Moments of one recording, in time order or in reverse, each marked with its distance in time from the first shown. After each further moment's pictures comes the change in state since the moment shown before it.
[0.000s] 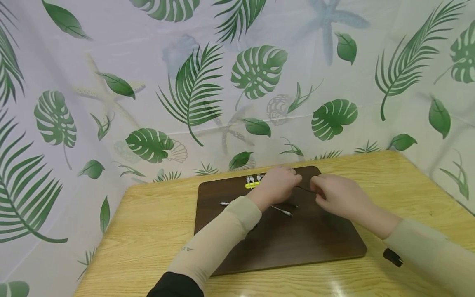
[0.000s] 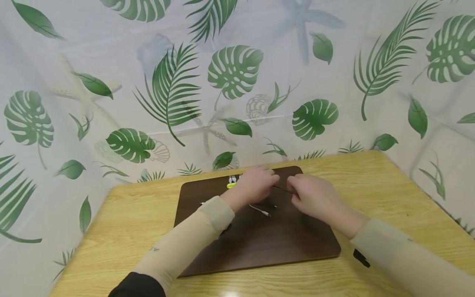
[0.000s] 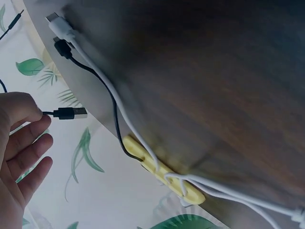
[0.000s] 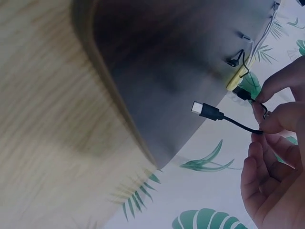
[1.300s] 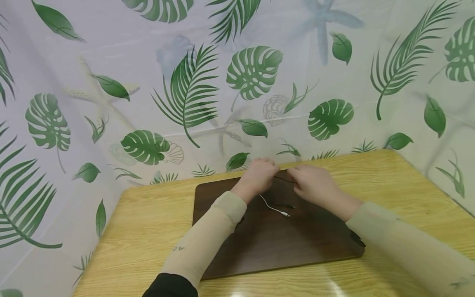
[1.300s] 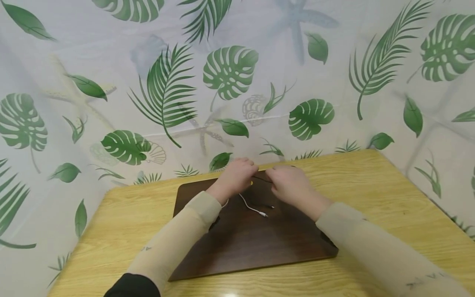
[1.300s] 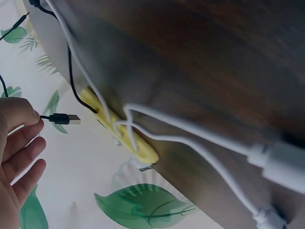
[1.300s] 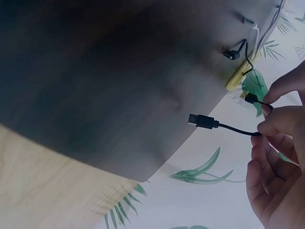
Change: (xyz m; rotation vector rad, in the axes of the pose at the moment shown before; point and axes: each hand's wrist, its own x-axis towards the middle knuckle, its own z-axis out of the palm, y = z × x) left_hand -0.010 -0.041 0.021 0.001 0.045 -0.120; right_hand 0.050 -0.006 0.027 -0.090 0.123 -0.102
